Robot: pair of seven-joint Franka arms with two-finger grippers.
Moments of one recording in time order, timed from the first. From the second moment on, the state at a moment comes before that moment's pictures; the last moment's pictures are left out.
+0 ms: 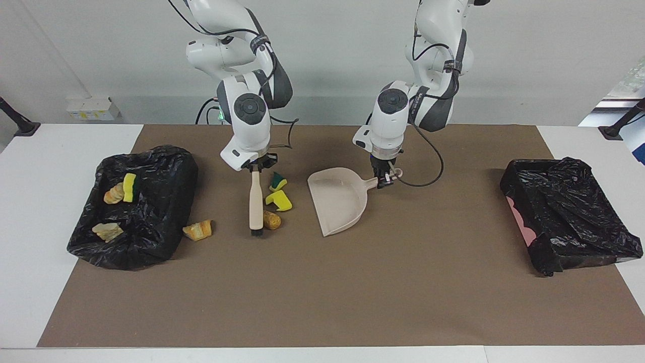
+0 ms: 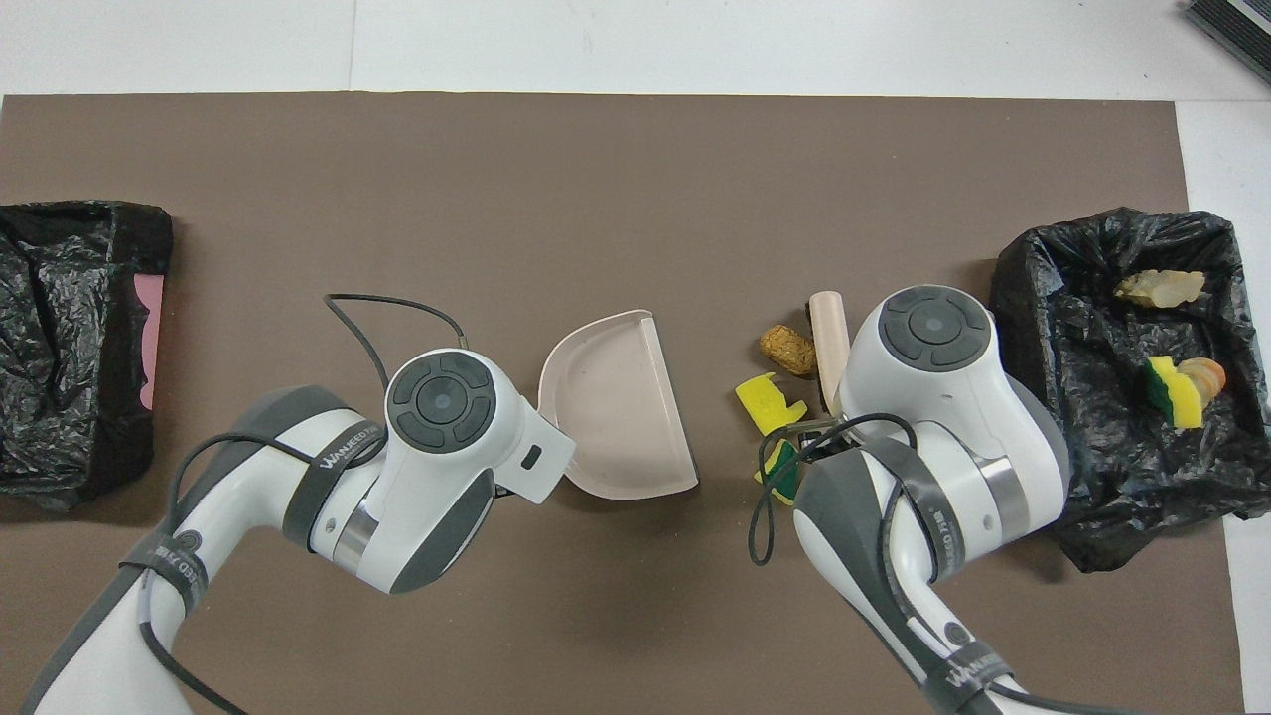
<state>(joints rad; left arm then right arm) -0.60 0.12 0.02 -2.12 0.05 2.19 0.81 0.23 0.09 0.14 -2.07 -0.07 1.87 0.29</state>
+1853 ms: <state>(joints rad) -0.65 0.05 0.01 -2.22 0.12 2.24 0.79 0.06 0.16 0.11 -1.91 -0.25 1.71 0.27</state>
